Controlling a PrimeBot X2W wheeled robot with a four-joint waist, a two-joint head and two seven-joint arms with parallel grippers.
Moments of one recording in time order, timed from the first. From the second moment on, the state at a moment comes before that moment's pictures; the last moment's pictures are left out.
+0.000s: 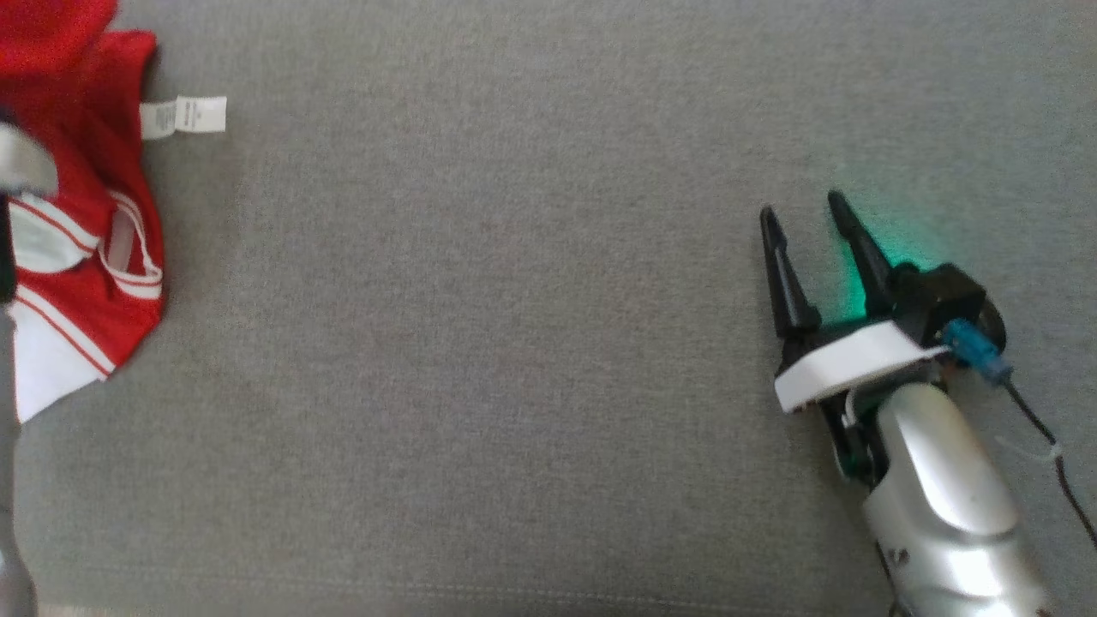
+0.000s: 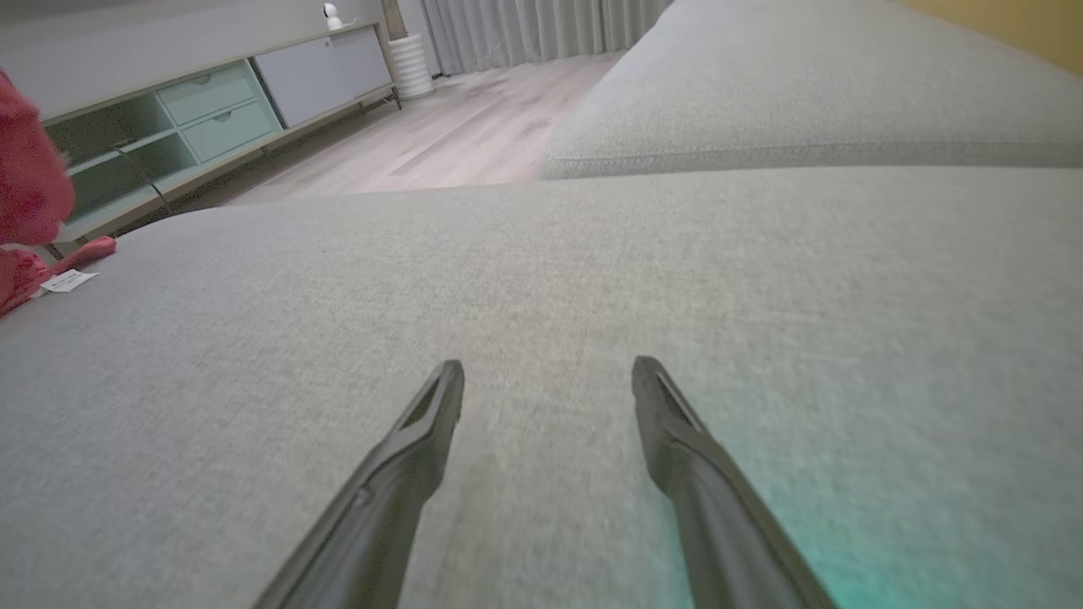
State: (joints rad) left arm -0.89 0.43 -0.07 0.78 -0.19 -0.09 -0.25; right arm -0.42 -0.08 0.18 0.52 0.15 0.13 -0.27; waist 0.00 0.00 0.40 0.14
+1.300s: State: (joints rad) left arm -0.36 0.14 -0.23 0.51 -0.23 -0.02 -0.26; right arm -0.26 -0.06 0.16 0.48 0.23 0.13 -0.26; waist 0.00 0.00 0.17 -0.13
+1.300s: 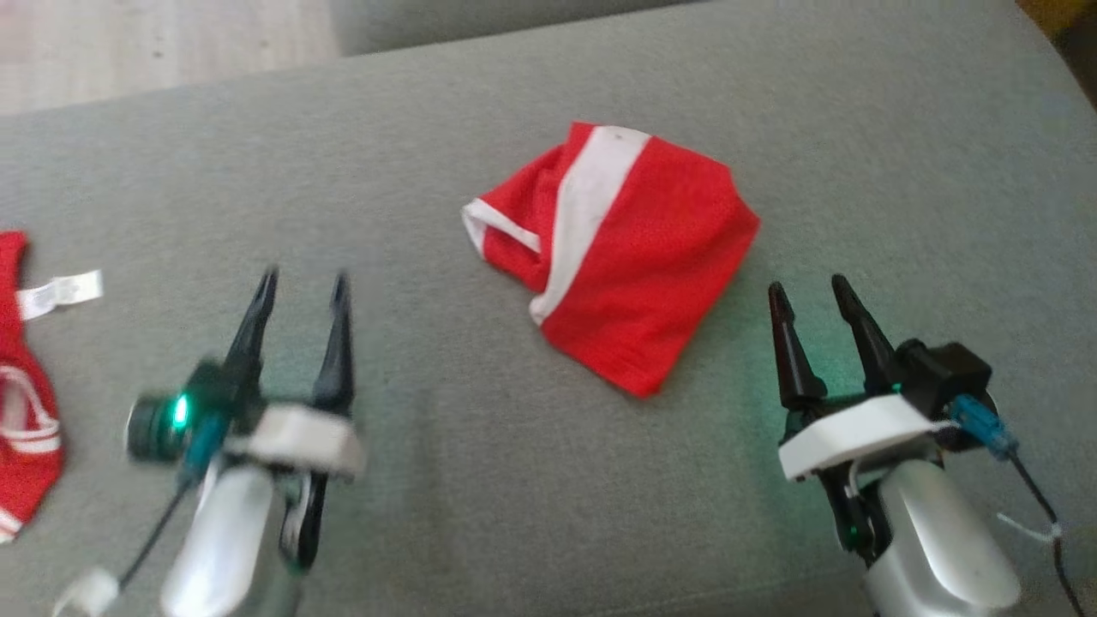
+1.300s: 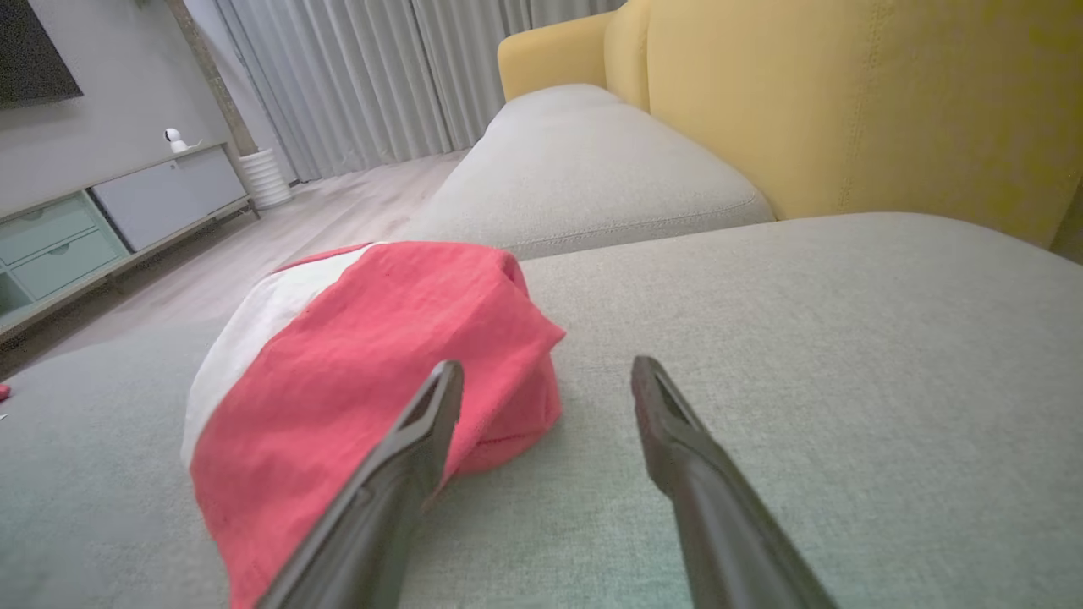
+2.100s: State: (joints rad) left arm 0.07 0.06 -0.02 0.38 -0.09 -0.05 -0.26; right arm -0.13 -0.05 0.22 0.49 0.22 0.13 -0.26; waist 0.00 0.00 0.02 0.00
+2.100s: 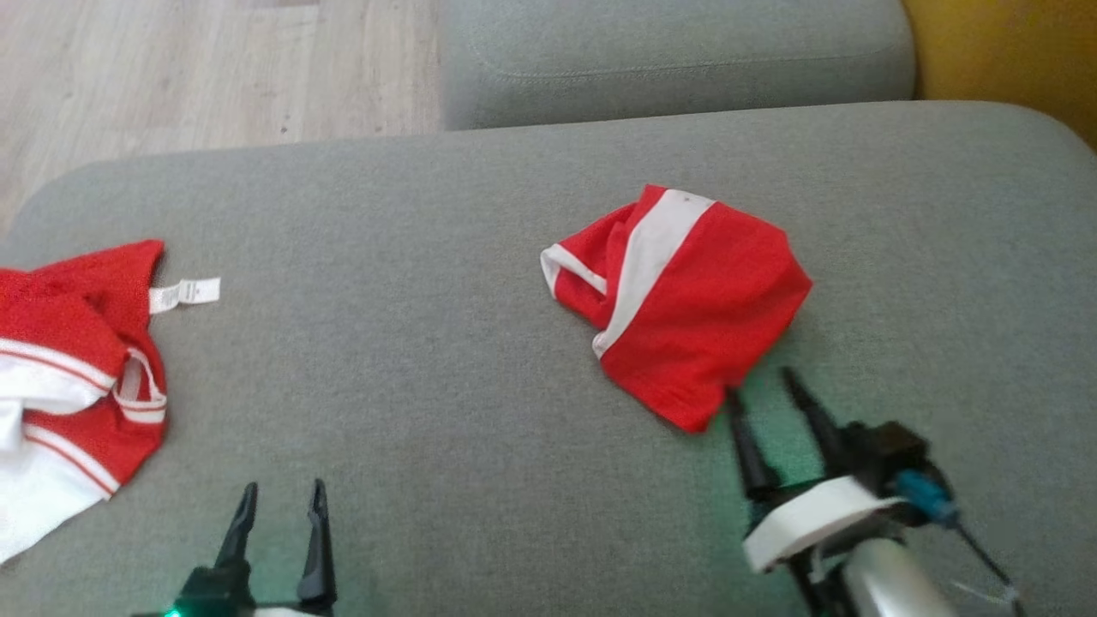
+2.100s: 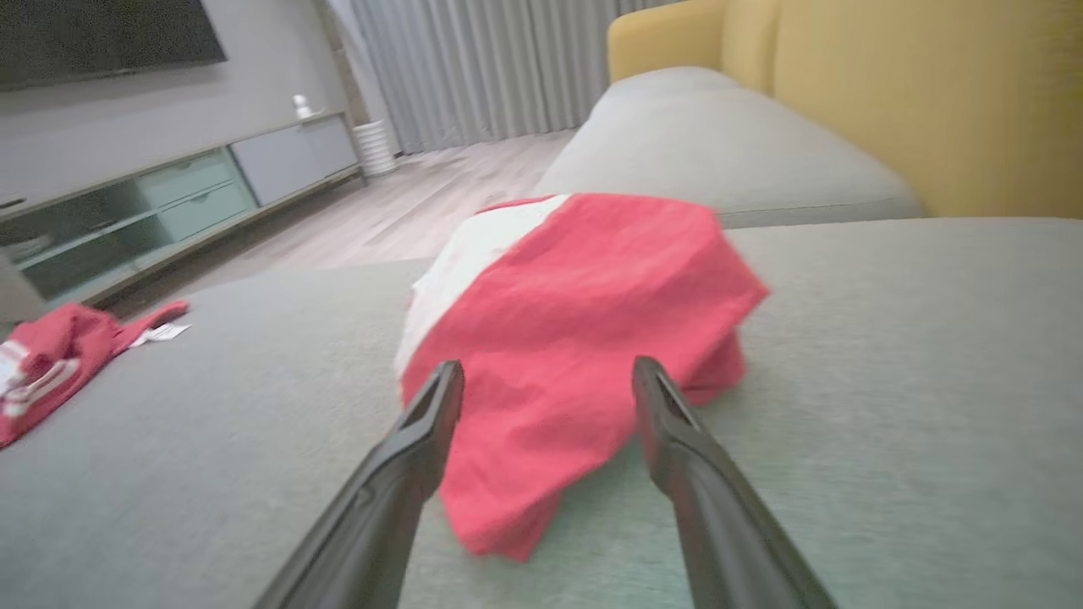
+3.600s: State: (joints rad) left arm -0.07 0.05 -0.33 0.42 -0.18 -0.13 -0.26; right arm -0.70 -0.07 0.50 0.46 0.30 0.13 -0.26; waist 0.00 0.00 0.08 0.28
